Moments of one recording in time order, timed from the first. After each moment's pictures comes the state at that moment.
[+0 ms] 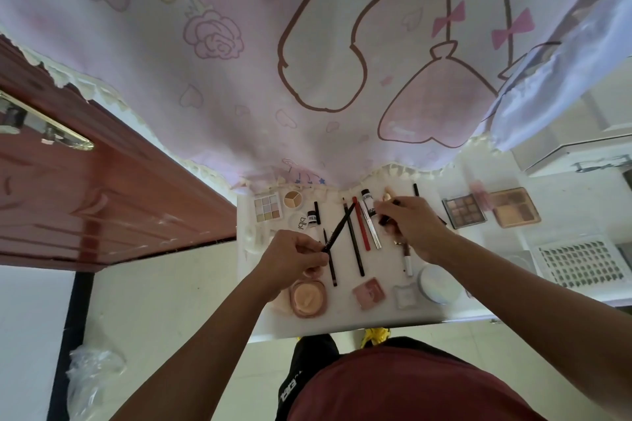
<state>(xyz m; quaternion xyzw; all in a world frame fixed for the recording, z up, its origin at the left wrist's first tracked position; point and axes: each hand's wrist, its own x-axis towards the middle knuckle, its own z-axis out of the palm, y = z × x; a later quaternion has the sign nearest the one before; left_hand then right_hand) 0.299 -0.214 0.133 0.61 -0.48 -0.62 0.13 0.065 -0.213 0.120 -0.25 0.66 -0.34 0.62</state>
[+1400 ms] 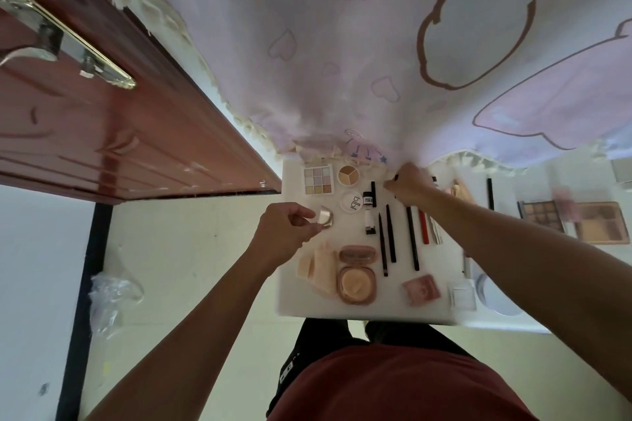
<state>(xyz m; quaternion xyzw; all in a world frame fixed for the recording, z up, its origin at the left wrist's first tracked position) 0.407 -0.252 0.109 0.69 -0.46 -0.53 0.15 0.156 -0.330 0.012 -0.51 0.77 0.02 0.38</state>
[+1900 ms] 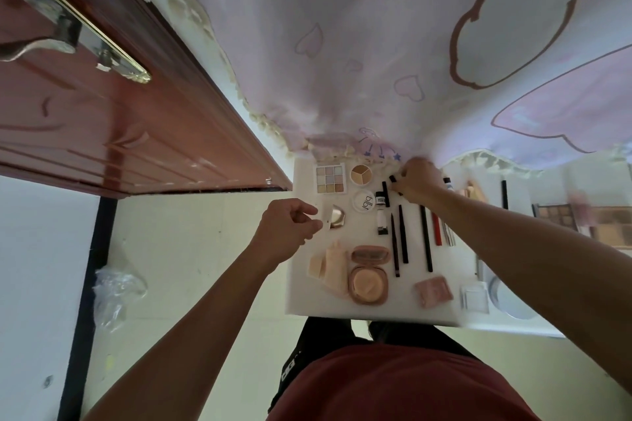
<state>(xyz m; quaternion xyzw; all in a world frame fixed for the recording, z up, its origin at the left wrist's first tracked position) 0.429 -0.257 0.109 0.69 -0.45 -0.54 0.15 0.163 -0.338 0.003 -0.56 0.76 0.02 0.34</state>
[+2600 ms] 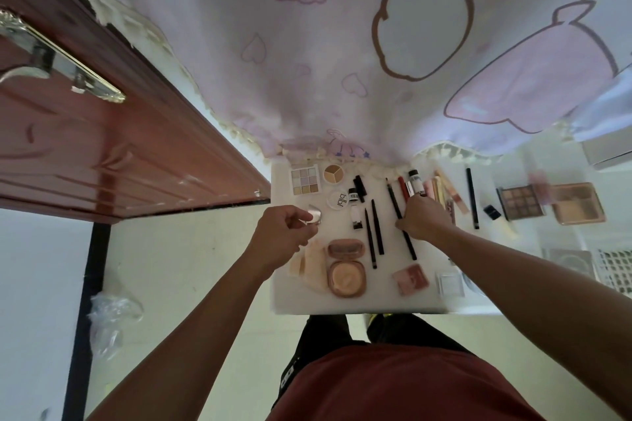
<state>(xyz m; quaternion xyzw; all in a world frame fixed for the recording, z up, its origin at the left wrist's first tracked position) 0.388 -0.236 0.119 0.68 -0.49 -0.54 0.14 0.117 -0.249 0.017 -0.54 0.76 0.11 0.34</state>
